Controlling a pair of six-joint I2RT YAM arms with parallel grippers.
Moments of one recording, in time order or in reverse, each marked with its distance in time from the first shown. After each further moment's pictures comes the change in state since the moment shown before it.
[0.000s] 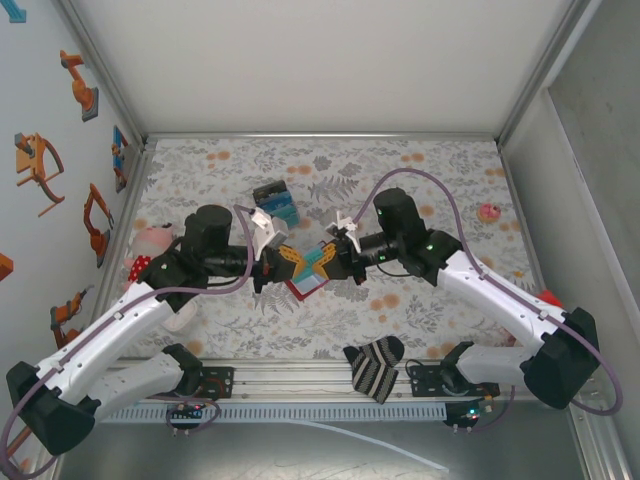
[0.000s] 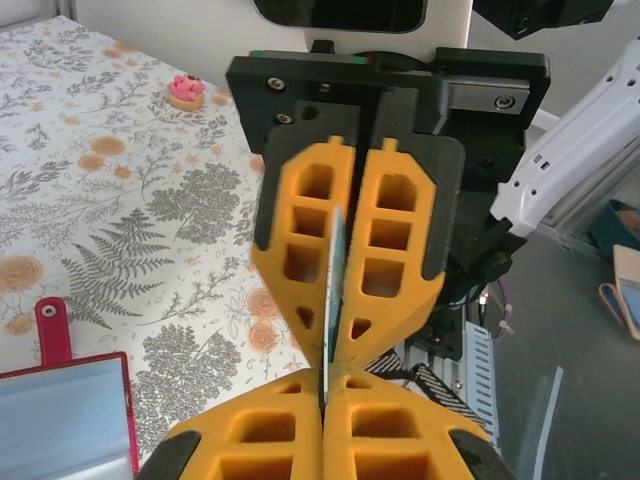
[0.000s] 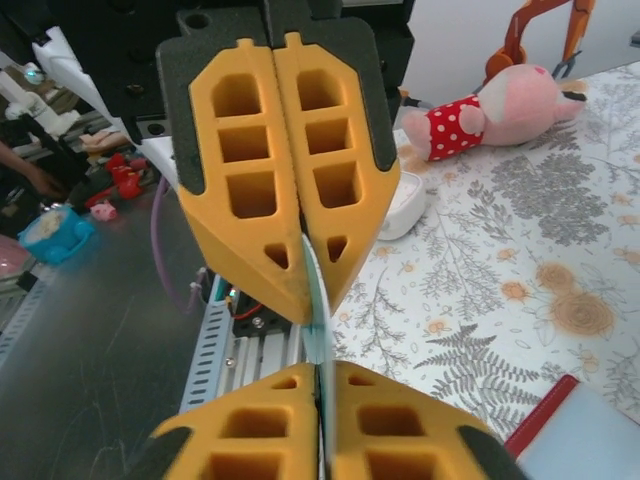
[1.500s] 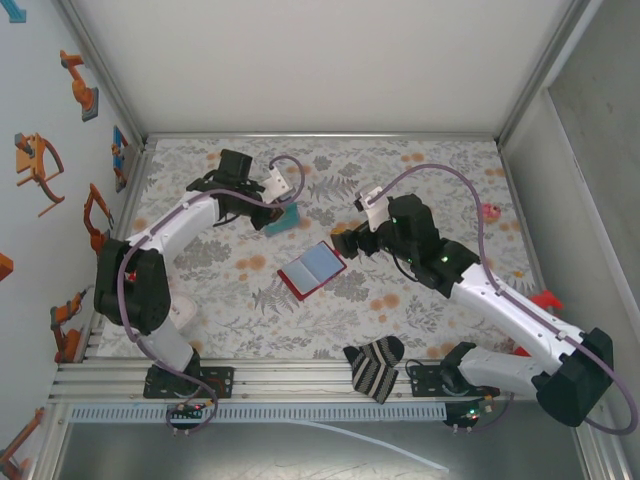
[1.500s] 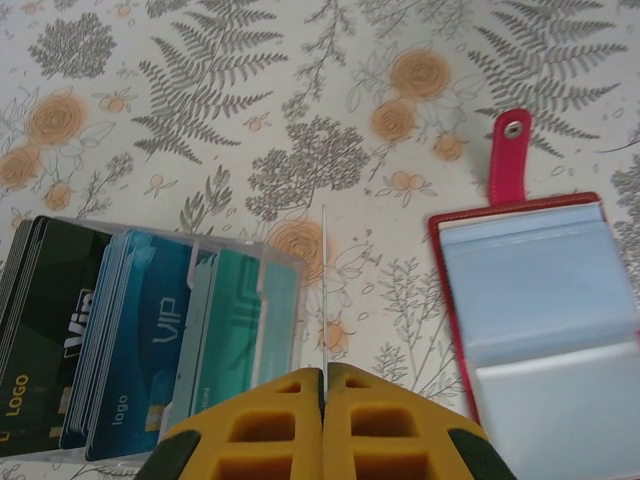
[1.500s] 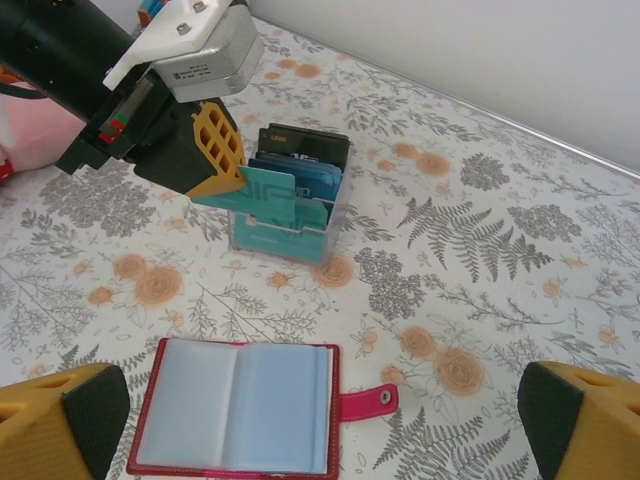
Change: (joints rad) left arm 0.325 0.747 0.406 -0.170 -0.290 0.625; right arm 0.000 -0.116 -0.061 0.029 0.909 0.140
